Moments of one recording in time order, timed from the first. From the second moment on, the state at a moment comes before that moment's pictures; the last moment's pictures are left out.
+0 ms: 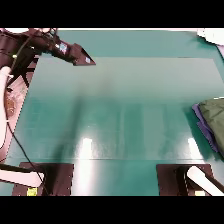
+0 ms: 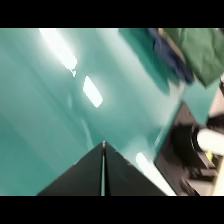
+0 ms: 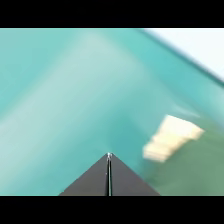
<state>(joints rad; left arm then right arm) -0.14 -1.52 1.84 0.60 -1.42 -1.24 -0.61 -1.03 1.65 -1.37 1.24 1.79</state>
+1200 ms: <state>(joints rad) -0.14 -1.30 1.84 0.80 -1.49 -1.23 0.23 -1.43 1.78 -1.03 1.52 1.41</state>
